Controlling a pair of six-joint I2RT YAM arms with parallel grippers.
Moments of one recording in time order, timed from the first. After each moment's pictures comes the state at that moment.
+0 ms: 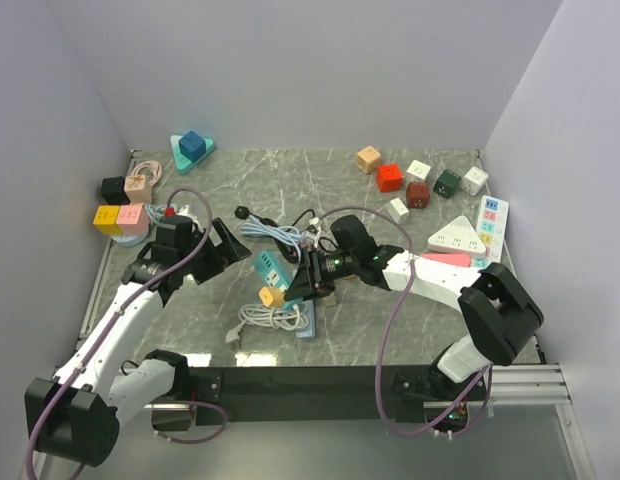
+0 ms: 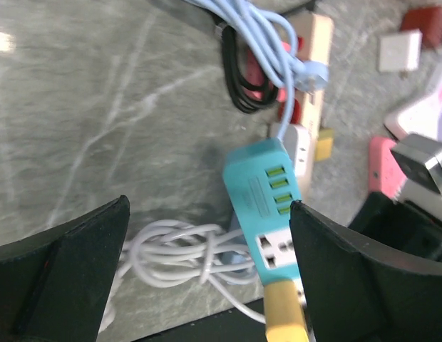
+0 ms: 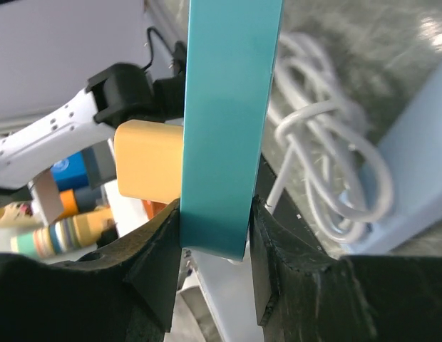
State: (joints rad) left arm -0.23 0.96 0.74 -0.50 0.19 -0.76; right arm 0.73 1.53 0.85 0.01 -0.78 0.86
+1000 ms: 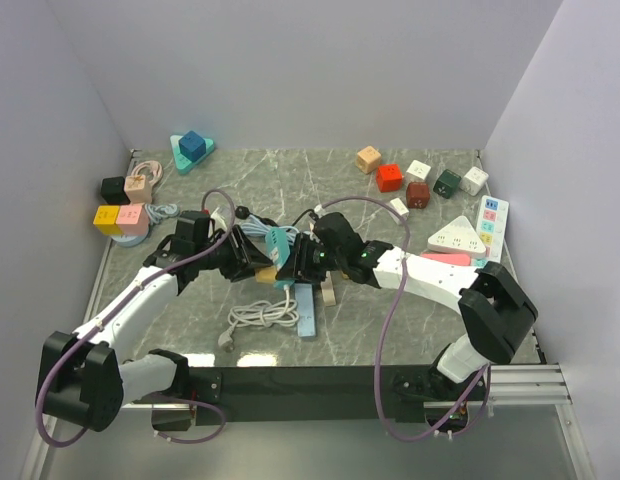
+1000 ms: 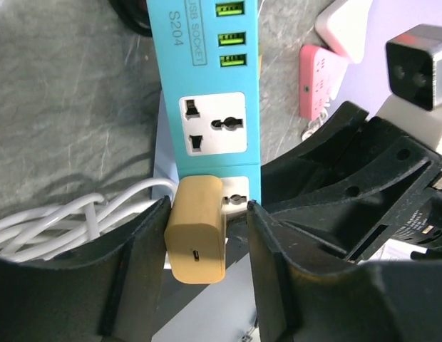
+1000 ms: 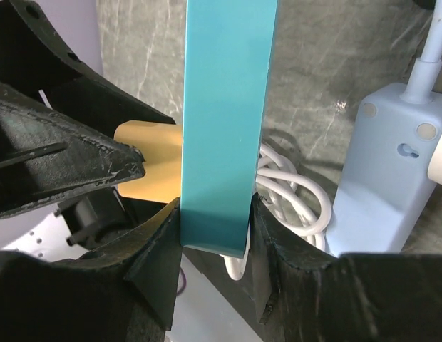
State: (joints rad) left arm -0.29 1.15 0.71 -0.31 0.57 -0.87; right arm 0.82 1.55 0.98 -0.10 -0.30 0.96
